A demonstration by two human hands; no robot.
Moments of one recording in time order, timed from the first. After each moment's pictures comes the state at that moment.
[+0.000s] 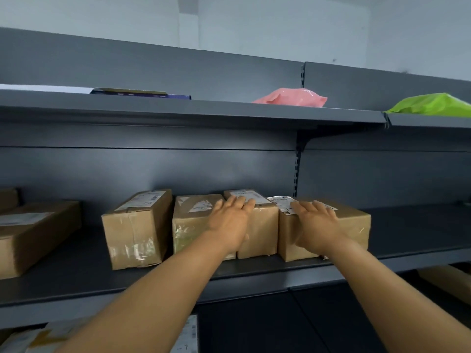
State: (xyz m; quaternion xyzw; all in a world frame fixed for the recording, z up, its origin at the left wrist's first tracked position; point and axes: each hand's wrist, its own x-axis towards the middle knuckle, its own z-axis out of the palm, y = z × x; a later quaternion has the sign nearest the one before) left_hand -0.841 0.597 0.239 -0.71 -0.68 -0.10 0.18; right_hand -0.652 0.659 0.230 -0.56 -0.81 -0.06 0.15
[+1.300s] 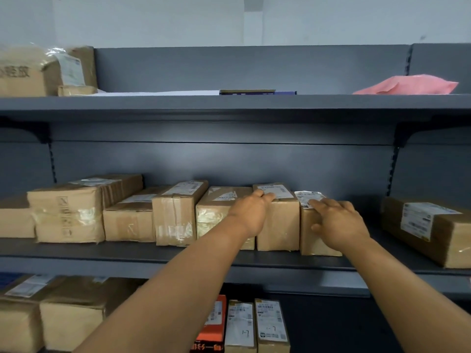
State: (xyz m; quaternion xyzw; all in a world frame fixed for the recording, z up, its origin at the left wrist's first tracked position) left_hand -0.986 0.522 0.238 -0.66 -0.73 -0.14 0.14; right_hand -0.805 0.595 0.226 -0.51 -0.84 -0.07 0.18
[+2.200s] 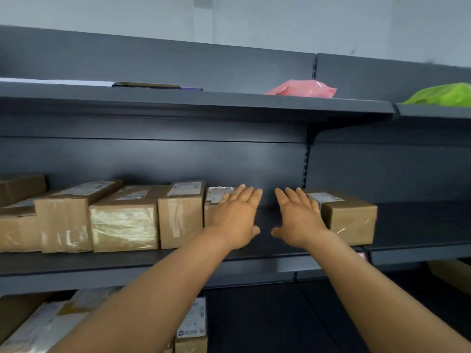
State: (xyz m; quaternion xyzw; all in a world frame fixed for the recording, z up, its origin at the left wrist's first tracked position) left_hand -0.832 0.574 0.228 -0.71 -0.66 -0.17 0.18; right_hand -0.687 0.625 0.231 -0.52 -0.83 -0.05 0.17
